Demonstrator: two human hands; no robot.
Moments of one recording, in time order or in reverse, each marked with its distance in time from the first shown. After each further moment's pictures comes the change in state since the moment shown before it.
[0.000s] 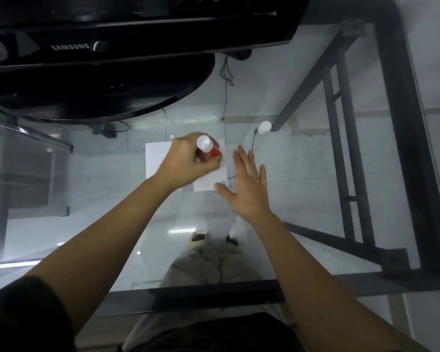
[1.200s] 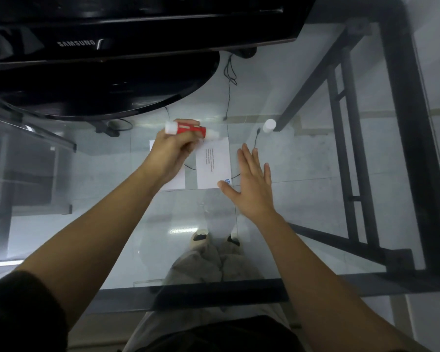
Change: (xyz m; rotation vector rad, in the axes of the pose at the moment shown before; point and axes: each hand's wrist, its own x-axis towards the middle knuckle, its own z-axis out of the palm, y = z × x) left_hand 0.007 -0.024 -0.015 -1.070 0.145 -0.551; right_hand 0.001 0.003 0.007 -0.015 0.034 -0.004
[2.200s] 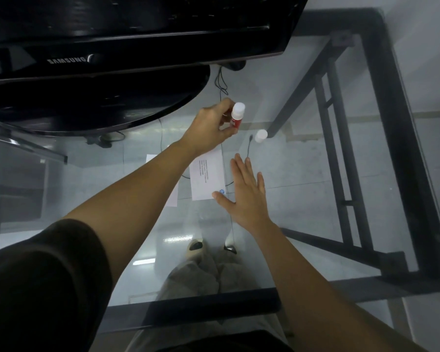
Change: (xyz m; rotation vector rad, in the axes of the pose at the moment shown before) left_hand 0.058 0.011 0.073 1.140 -0.223 0.561; right_hand 0.001 0.002 0.001 -0.003 -0.014 0.003
